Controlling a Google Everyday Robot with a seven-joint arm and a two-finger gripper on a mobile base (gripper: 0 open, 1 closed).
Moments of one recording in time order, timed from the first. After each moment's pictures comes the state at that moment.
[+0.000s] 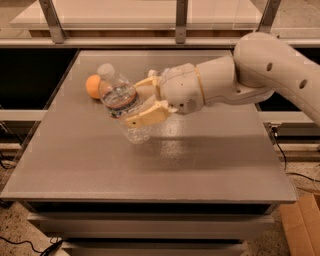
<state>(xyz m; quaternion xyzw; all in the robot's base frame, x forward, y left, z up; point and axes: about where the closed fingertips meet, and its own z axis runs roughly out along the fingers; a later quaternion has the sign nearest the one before) 0.479 0.063 0.935 -0.63 0.49 0.39 0.45</state>
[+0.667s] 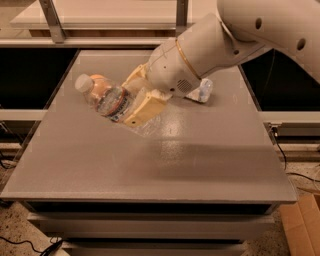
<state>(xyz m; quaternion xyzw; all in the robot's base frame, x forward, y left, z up) 0.466 0.064 0.949 -0.73 0.52 0.26 0.35</state>
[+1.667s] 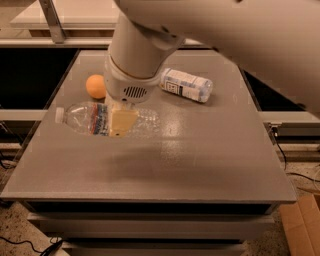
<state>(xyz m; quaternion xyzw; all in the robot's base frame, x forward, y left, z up) 0.460 0.091 0.926 -0.77 0.60 0.05 0.22</state>
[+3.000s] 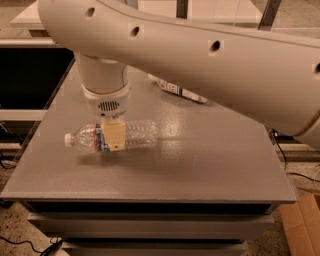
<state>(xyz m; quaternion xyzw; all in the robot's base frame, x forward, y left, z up) 0.474 0.099 0.863 -0.78 0.63 -0.02 0.06</state>
